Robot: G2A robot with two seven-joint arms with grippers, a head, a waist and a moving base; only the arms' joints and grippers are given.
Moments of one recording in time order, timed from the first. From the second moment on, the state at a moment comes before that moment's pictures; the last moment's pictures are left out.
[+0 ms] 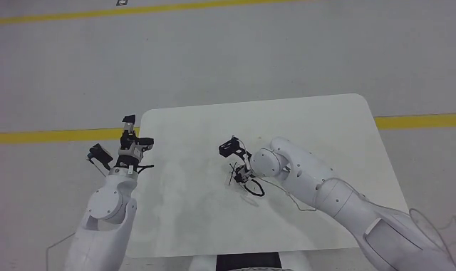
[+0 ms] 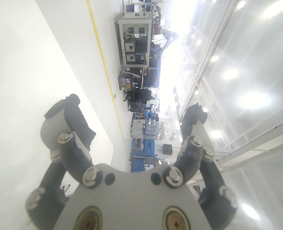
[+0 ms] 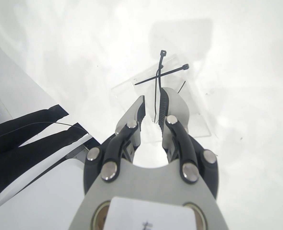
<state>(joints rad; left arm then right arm) 1.73 -1.15 -1.60 -1.80 -0.42 0.00 0.00 -0.89 -1.33 0.56 -1.29 -0.63 0.07 1.12</state>
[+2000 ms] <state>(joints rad) 1.73 -1.15 -1.60 -1.80 -0.42 0.00 0.00 -0.91 -1.38 0.58 -1.30 -0.78 0.14 1.18</state>
